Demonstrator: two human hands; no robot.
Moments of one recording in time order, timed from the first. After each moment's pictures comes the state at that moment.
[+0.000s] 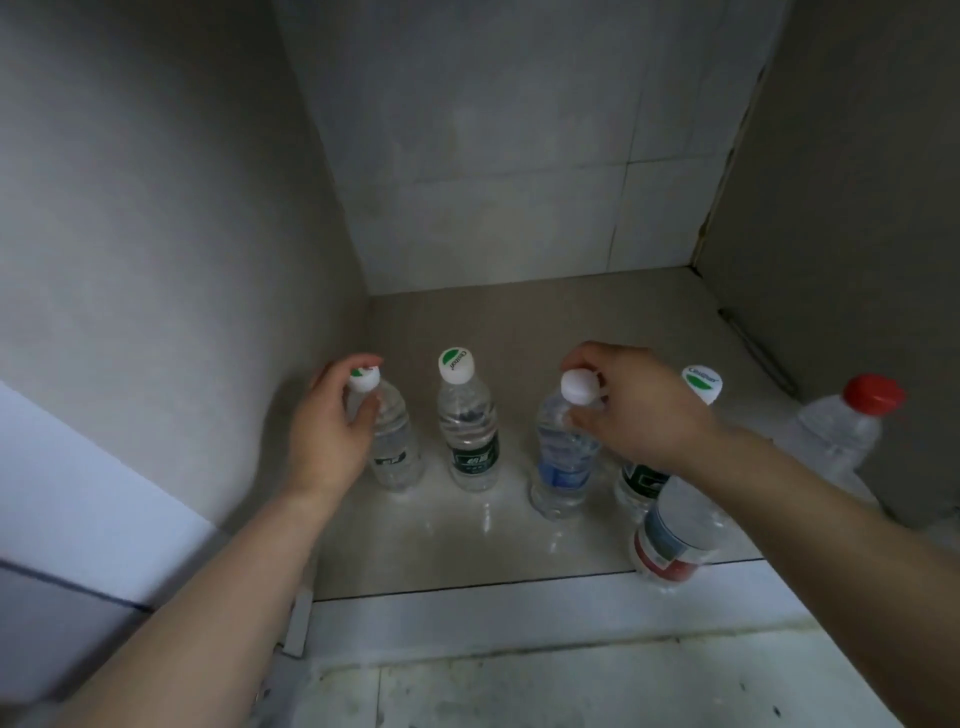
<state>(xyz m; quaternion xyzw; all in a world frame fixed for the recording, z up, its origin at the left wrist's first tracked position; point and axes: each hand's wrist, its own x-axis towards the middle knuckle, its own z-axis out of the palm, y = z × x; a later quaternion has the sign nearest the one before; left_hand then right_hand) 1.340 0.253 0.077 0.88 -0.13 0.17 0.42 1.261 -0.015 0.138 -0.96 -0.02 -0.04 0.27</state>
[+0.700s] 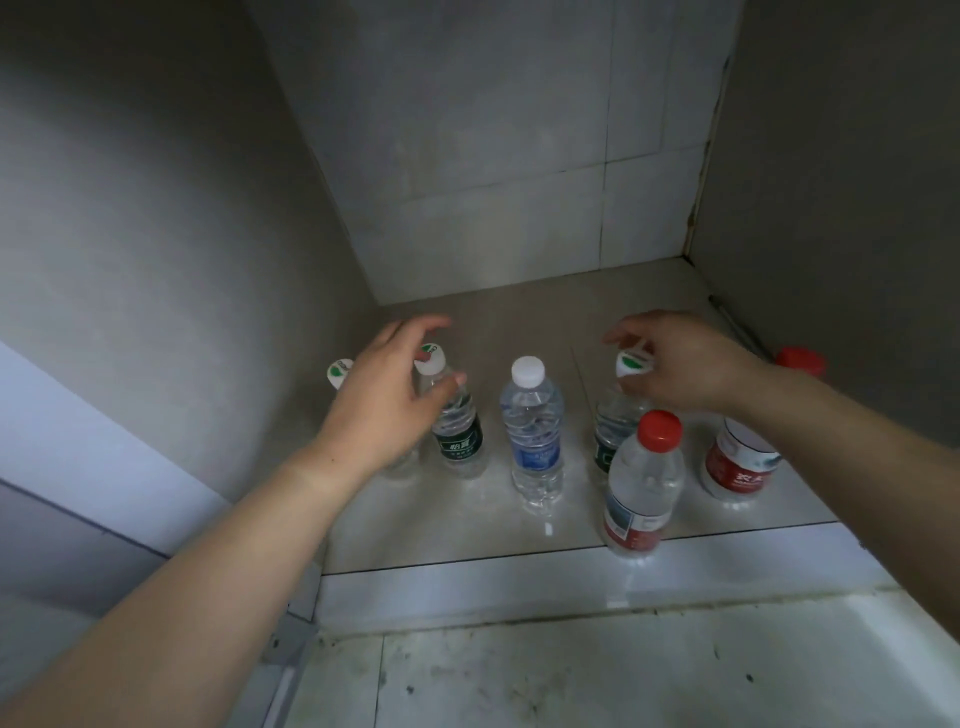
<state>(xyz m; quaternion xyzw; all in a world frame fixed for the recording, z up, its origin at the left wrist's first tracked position) 1.271 0.168 0.168 0.92 -0.25 0.13 0.27 1.240 -0.105 0.153 -0.97 -0.02 -0.03 0.22</state>
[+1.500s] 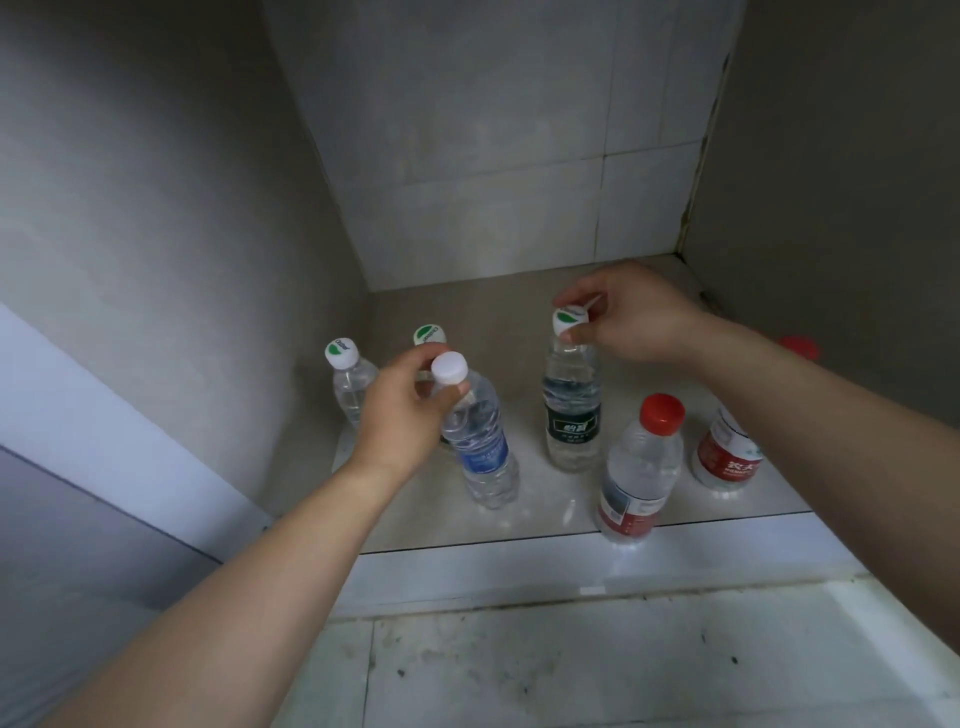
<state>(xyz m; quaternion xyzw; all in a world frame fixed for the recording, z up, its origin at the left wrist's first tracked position) 1.266 0.166 0.121 0.86 -0.11 0.05 0.50 1.272 -0.068 0.169 -0.95 -0.02 -0.05 0.32</state>
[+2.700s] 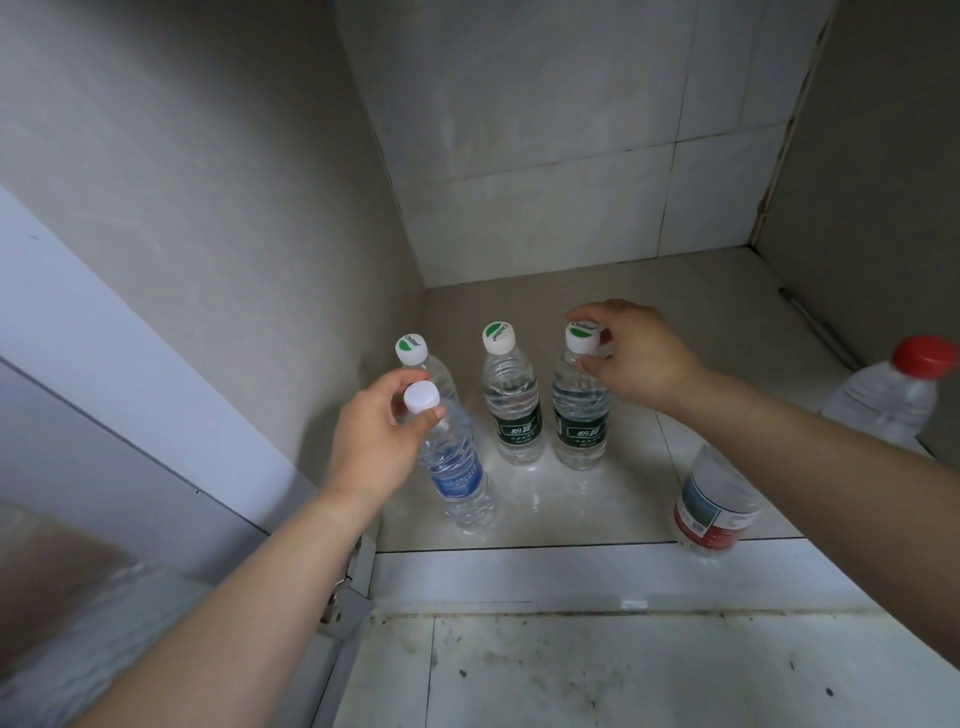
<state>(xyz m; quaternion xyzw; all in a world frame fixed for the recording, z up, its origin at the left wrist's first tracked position) 1.269 0.251 0.114 0.88 -0.04 0.05 0.47 1.288 -0.006 0.123 -0.94 -0.04 -0.10 0.33</state>
